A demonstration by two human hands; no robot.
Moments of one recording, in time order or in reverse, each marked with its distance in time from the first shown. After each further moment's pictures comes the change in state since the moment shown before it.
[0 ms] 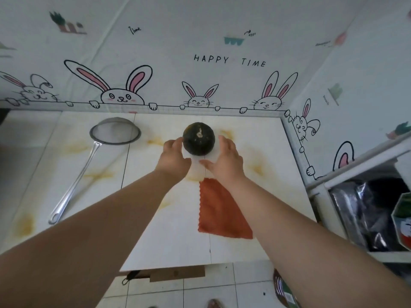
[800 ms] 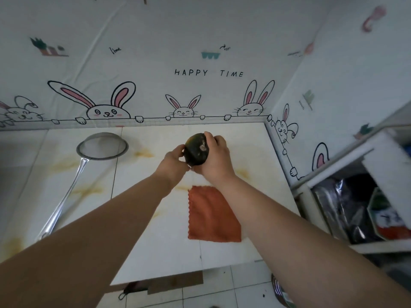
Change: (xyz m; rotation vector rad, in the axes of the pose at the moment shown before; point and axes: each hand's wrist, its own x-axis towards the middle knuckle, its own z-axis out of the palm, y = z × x) left_hand -0.008 0.042 -0.007 -0.555 -0.175 -0.099; right_hand 0.008 -0.009 -0.028 0.171 0.081 -0.034
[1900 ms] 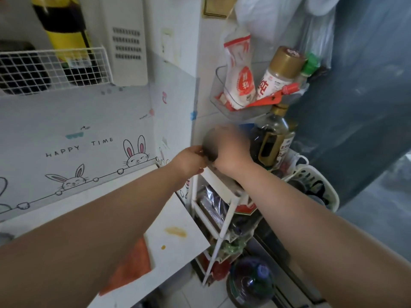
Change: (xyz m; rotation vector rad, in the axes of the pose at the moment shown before) left_hand -0.158 0.228 0.230 0.085 -0.519 0.295; right_hand -0.140 0.036 -0.368 -0.617 0.269 0.340
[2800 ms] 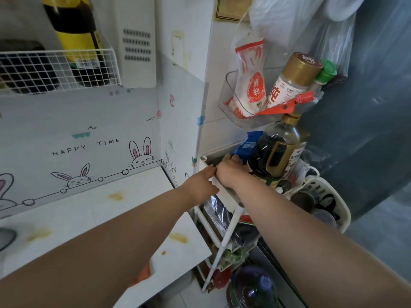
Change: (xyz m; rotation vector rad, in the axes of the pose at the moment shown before) left_hand 0.018 -0.041 0.015 0.370 -0.100 0.065; right_hand 0.033 -0.001 0.049 0.013 -0.396 0.324
